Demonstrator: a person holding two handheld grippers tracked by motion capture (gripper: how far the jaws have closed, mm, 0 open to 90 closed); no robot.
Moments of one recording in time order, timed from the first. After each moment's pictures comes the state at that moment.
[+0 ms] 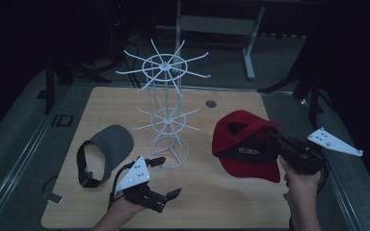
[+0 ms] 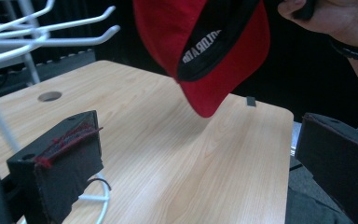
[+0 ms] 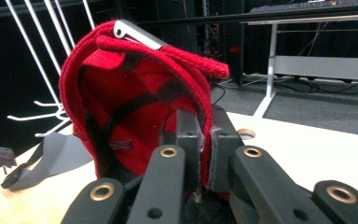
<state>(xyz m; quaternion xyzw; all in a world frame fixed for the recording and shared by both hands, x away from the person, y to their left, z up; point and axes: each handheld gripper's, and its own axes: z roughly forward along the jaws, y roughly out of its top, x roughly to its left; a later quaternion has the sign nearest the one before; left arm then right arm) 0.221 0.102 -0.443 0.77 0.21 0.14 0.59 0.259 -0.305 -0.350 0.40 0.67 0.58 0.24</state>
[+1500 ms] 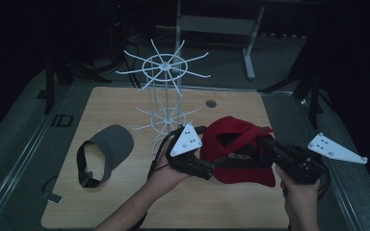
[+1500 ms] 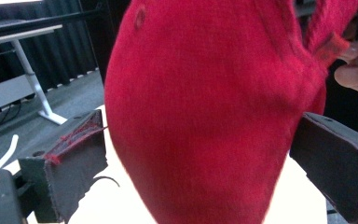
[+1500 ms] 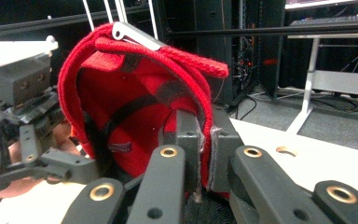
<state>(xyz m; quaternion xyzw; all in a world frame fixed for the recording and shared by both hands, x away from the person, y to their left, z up) 0.271 0.010 -0.367 0.77 0.19 0.19 0.58 0.233 -0.284 -0.333 0.35 0.68 0.61 0.21</state>
